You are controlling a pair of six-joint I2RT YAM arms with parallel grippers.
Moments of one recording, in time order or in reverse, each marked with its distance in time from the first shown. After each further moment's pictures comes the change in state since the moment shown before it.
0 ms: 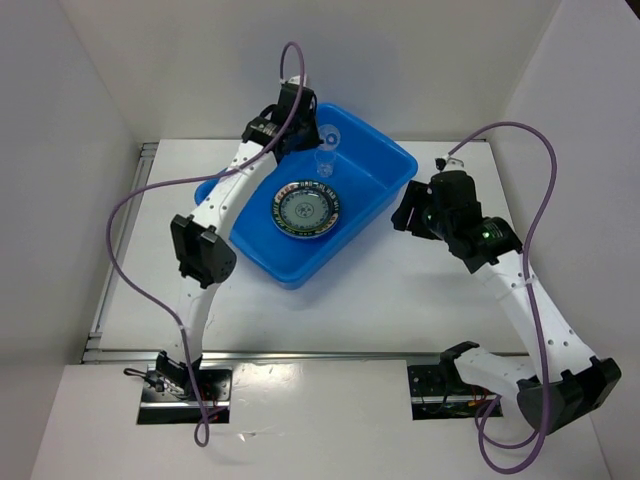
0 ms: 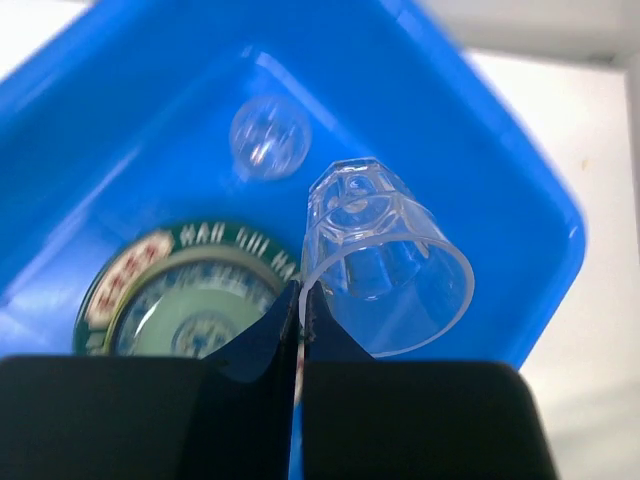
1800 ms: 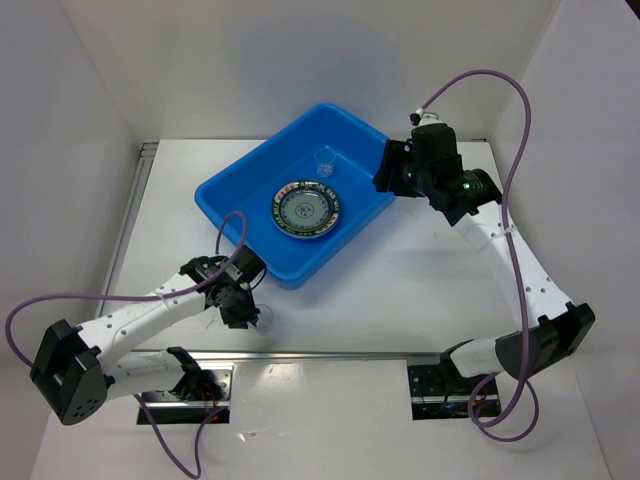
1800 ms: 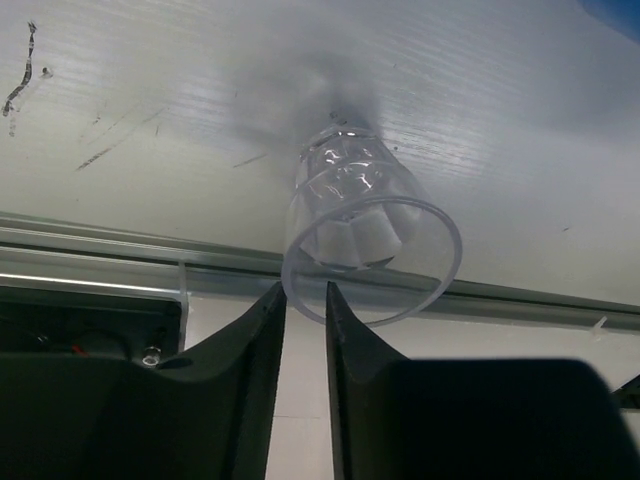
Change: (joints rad) left arm -0.213 -1.088 -1.650 -0.196 0.086 -0.505; right arm 0.036 0.297 0.349 -0.004 -0.029 -0.102
